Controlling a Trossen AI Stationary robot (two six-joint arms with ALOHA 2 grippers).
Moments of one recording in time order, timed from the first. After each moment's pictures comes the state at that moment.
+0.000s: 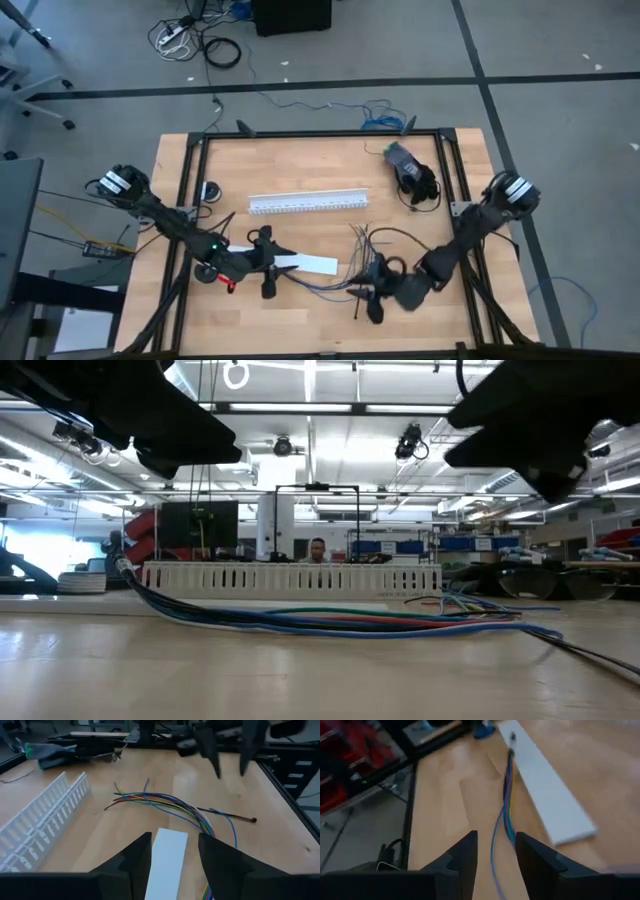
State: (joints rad) left arm -0.58 1.45 0.55 0.50 -0.65 -0.30; right arm 0.74 1.71 0.82 0.34 0.72 0.88
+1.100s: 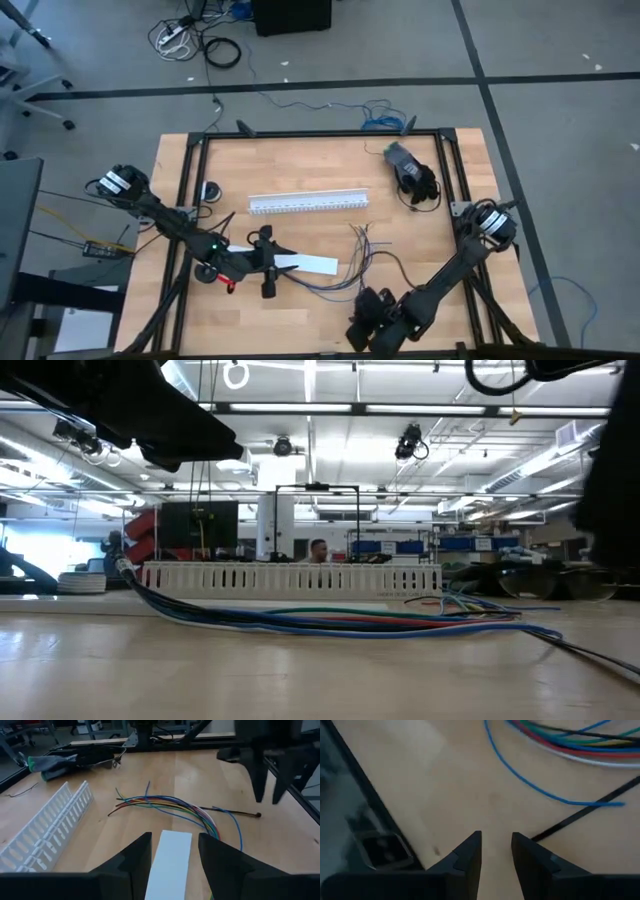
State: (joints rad) left arm -0.57 1.45 0.55 0.50 -0.65 -0.21; right arm 0.80 2.03 1.39 -0.45 0.48 1.50
